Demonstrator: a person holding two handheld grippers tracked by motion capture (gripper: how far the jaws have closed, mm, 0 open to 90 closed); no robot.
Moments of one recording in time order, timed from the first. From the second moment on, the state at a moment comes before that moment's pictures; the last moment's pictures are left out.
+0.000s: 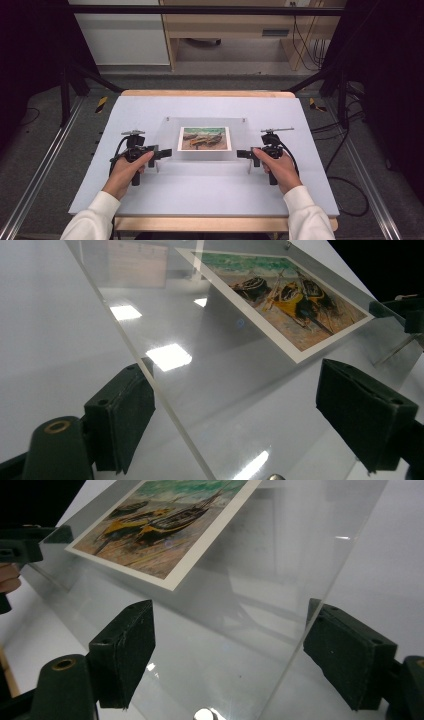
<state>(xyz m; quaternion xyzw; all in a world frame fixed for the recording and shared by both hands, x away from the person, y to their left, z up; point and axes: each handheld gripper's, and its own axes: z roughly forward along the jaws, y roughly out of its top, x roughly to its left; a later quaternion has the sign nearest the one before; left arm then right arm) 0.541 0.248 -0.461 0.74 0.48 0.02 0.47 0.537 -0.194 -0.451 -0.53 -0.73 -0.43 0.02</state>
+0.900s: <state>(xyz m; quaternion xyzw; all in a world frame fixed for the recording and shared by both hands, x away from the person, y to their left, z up) 0.537 0.248 -0.453 0.74 0.49 0.04 0.46 0.529 -0.192 -0.448 -0.52 -0.73 -0.44 -0.01</state>
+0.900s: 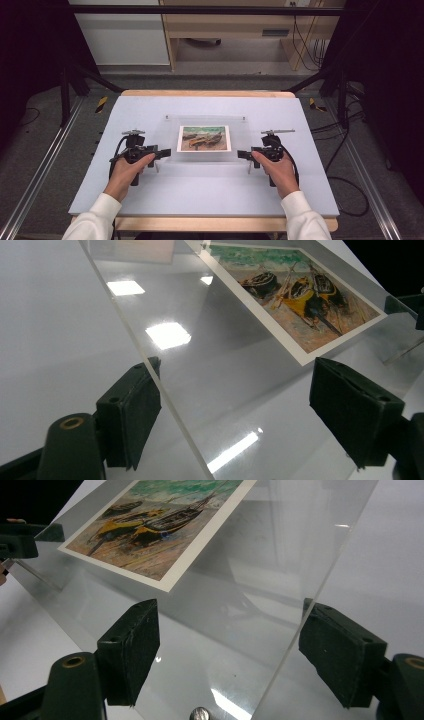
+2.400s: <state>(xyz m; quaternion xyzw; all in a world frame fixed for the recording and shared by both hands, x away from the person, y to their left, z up) 0.497 0.250 -0.442 0.73 0.47 0.11 0.47 0.488 -0.191 -0.438 -0.48 -0.74 -0.46 -0.10</state>
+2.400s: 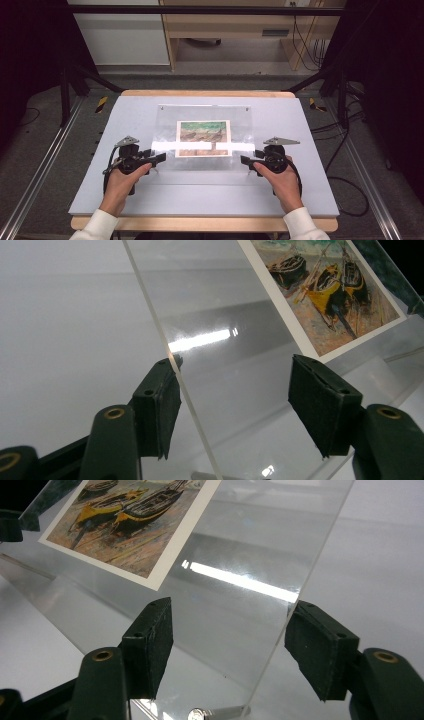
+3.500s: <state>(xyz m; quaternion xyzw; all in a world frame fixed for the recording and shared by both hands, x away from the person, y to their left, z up) 0.475 0.250 -0.435 0.75 0.45 0.13 0.46 0.464 -0.193 -0.437 -0.47 -0.74 -0.46 -0.15</state>
